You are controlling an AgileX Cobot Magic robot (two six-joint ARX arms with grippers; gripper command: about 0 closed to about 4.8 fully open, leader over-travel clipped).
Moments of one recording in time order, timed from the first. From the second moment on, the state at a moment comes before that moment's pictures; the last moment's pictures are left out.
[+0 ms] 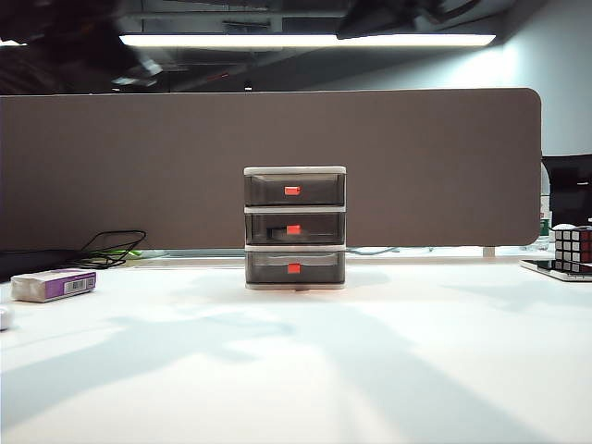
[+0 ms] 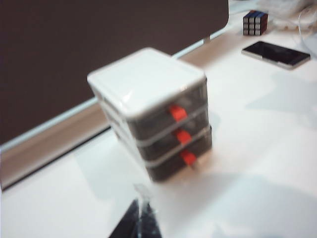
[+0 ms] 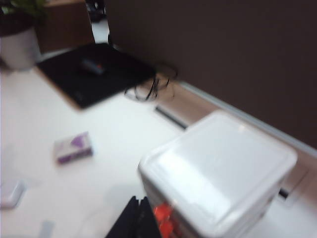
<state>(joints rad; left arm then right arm) -0.37 0.98 0.62 0.17 0.20 0.29 0.33 1.56 1.41 -0.13 -0.47 -0.13</state>
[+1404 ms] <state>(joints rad) -0.37 0.00 0.02 0.01 0.02 -0.06 0.35 0.28 0.11 0.01 -0.07 0.03</state>
